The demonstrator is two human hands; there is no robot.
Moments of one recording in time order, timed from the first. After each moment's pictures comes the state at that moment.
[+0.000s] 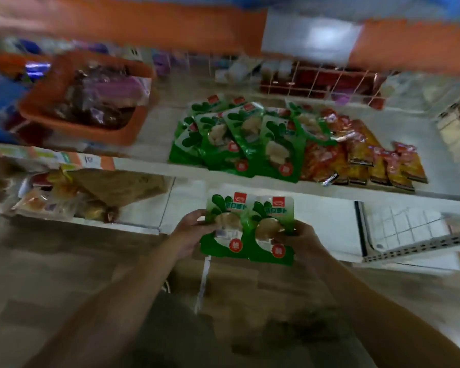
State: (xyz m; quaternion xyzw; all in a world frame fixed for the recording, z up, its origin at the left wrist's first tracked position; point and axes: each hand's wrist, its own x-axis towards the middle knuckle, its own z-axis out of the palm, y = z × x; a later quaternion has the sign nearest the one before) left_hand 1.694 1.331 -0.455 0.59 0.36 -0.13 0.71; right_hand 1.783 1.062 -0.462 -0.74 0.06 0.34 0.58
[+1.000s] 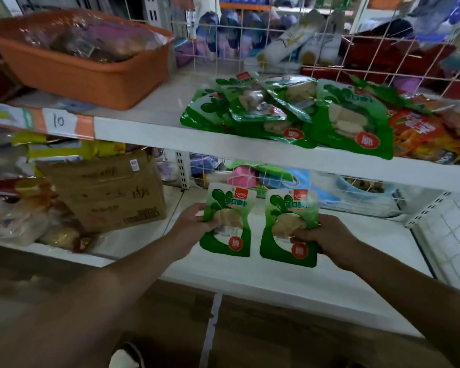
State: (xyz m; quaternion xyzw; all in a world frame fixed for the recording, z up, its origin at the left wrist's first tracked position) left_hand 1.763 1.419 -0.648 0.65 0.28 0.00 0.70; right_hand 1.874 1.131 -0.623 -0.77 -0.04 0.26 0.58
